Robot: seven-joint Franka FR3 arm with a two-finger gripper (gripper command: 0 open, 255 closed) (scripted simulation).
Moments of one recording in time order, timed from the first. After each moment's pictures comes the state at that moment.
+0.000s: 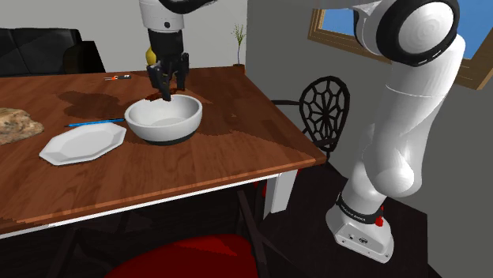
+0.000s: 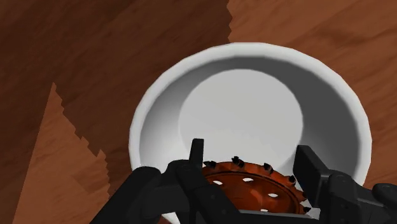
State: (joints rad) arm 0.33 0.09 0.16 -1.53 -0.08 1.70 0.16
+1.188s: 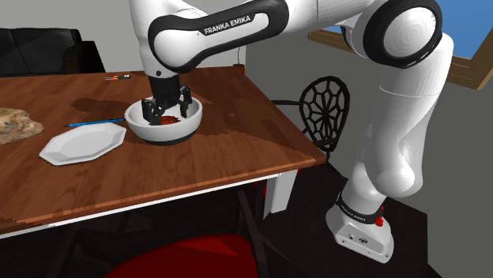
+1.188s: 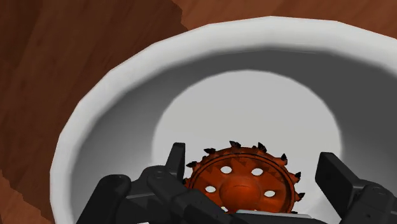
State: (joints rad) arm 0.35 0.16 0.15 -1.70 -0.11 1.94 0.52
